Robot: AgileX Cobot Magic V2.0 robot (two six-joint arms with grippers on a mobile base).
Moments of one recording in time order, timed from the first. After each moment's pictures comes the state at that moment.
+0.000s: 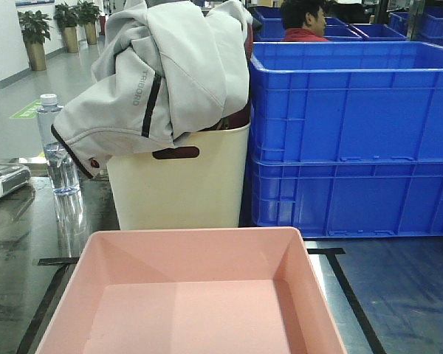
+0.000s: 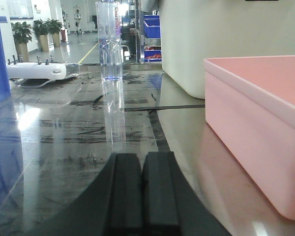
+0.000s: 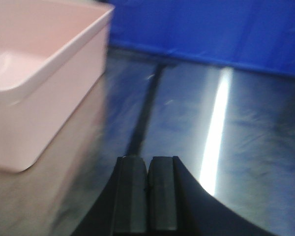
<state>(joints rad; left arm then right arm) -0.02 -0.01 0.03 0.00 0.07 -0.03 0.16 0.23 -0.24 0.02 0.33 -0.14</state>
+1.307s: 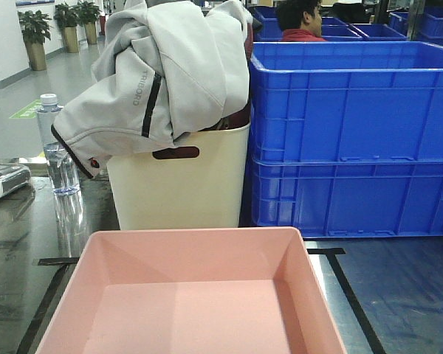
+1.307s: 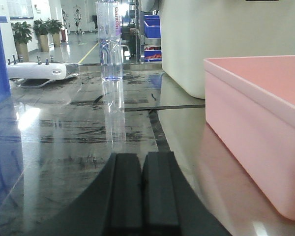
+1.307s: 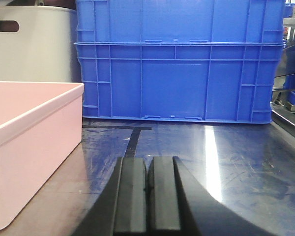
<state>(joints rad) -0.02 -0.01 0.03 0.00 0.07 -0.03 0.12 -0.01 0.03 -0.07 -0.01 0.05</state>
